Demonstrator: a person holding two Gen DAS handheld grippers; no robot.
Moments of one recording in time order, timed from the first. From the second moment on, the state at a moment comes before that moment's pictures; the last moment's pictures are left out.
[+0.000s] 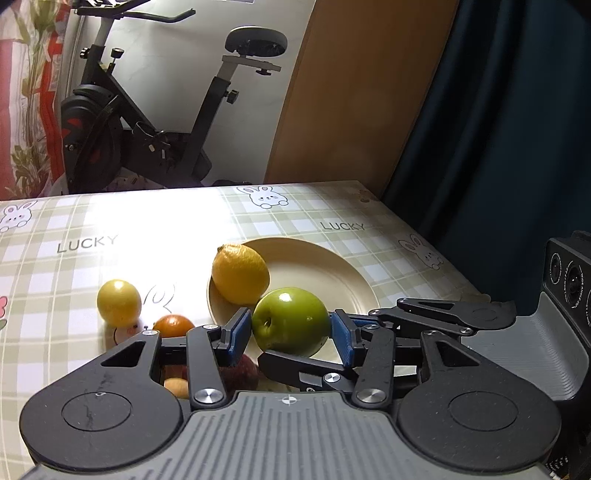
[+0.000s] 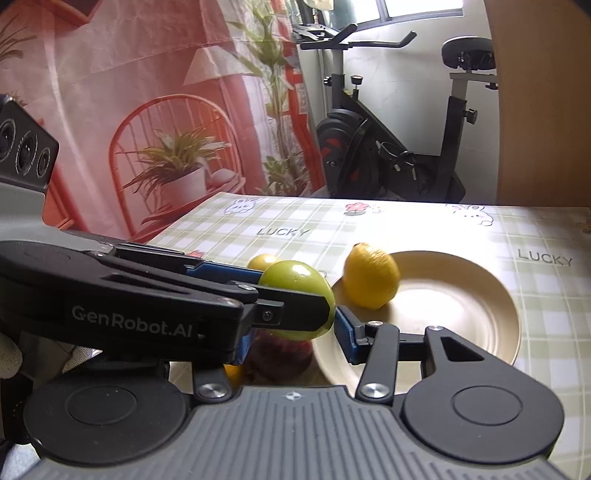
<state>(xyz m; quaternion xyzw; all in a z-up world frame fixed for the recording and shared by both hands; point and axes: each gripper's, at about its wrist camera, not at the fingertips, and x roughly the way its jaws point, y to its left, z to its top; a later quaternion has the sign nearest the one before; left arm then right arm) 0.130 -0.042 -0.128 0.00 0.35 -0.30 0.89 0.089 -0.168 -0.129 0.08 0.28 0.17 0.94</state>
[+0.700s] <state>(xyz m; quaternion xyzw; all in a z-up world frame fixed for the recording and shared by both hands) 0.202 -0.071 -0.170 0.03 0.44 -0.25 0.86 0.157 -0.189 -0.182 0.15 0.33 0.14 0.92</state>
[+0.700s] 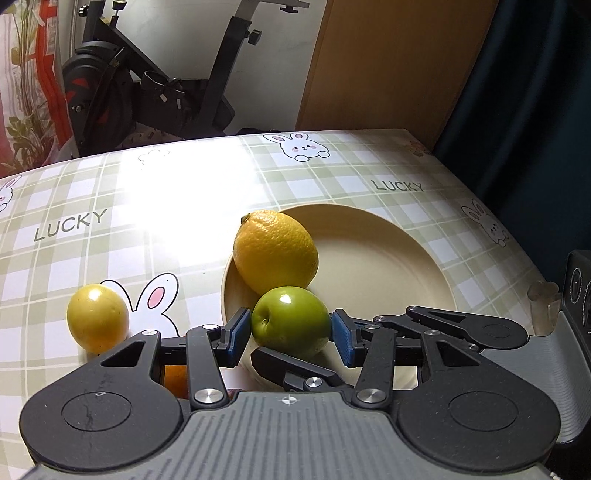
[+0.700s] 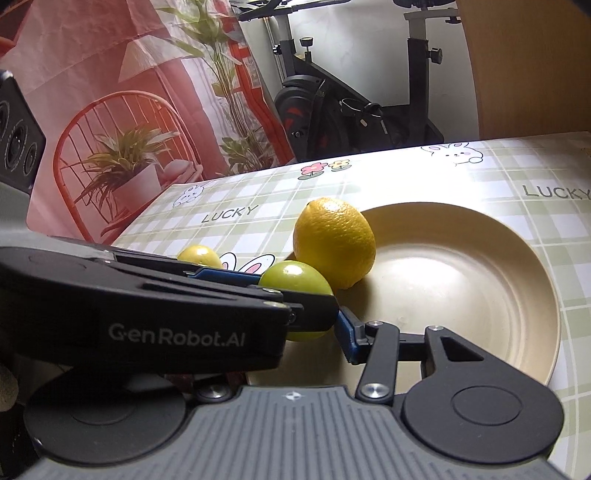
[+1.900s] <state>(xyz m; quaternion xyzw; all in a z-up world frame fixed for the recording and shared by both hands) 0.123 0.061 -0.127 -0.08 0.34 -0.14 0.93 0.083 -0.129 -0.154 0.08 0.24 0.13 0.96</state>
